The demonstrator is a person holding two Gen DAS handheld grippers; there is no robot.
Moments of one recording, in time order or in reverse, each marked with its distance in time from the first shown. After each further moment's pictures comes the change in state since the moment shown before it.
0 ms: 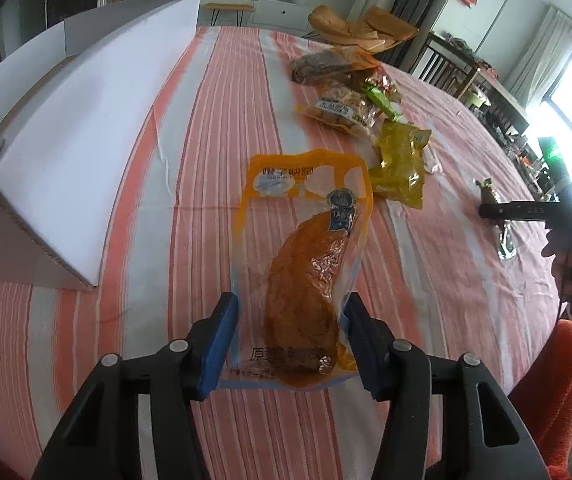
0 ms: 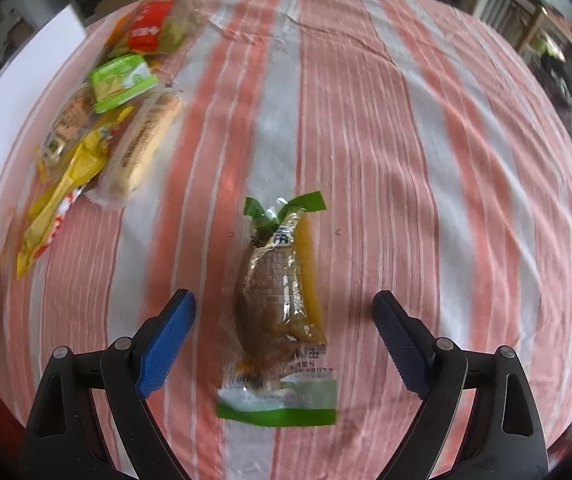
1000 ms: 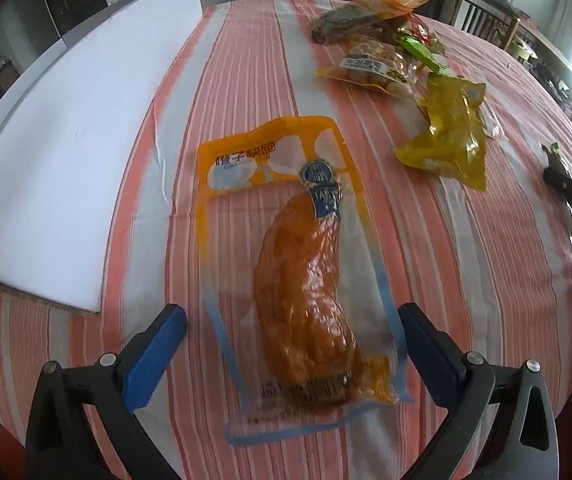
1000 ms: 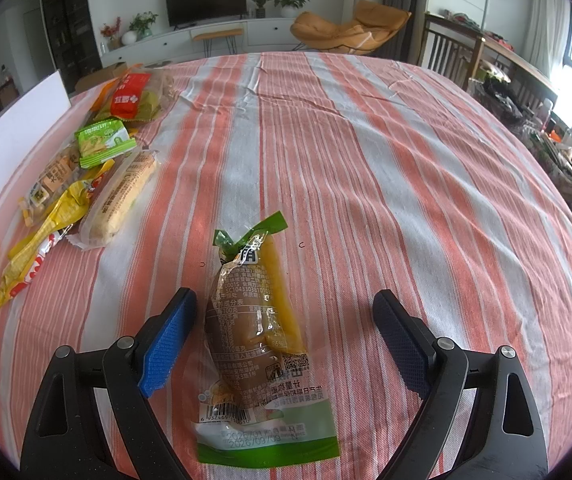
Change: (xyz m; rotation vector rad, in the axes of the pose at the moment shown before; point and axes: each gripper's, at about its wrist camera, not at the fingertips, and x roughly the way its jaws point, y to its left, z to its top) left arm 0.045 -0.025 0.015 0.072 0.129 0.268; right arm -0.003 -0.002 -0.029 0.081 -0.350 -0.098
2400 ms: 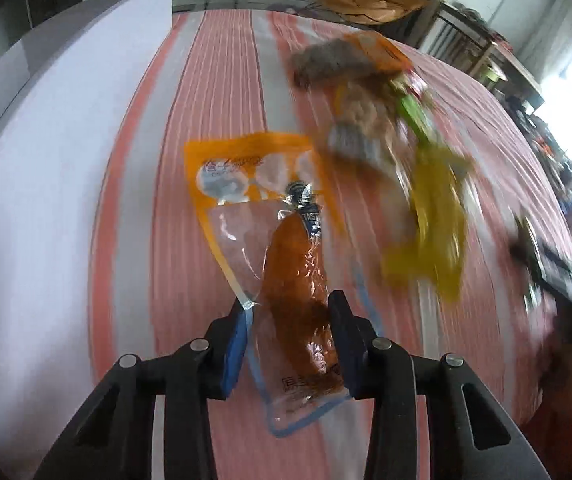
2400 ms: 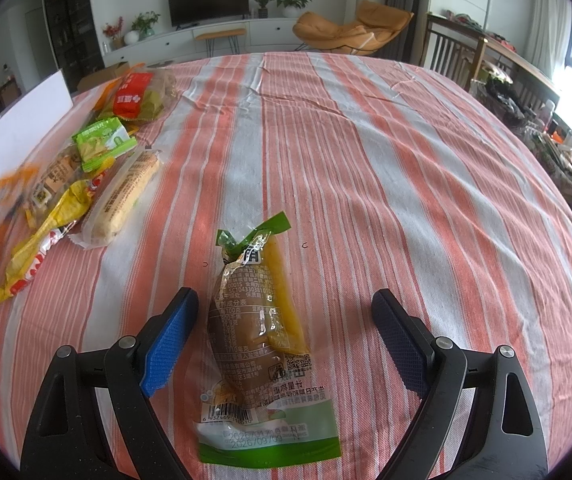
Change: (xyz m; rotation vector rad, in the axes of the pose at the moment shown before) left arm 0.004 0.027 0.063 -0.018 0.007 -0.231; right arm 0.002 0.004 0.001 -0.004 0.001 0.010
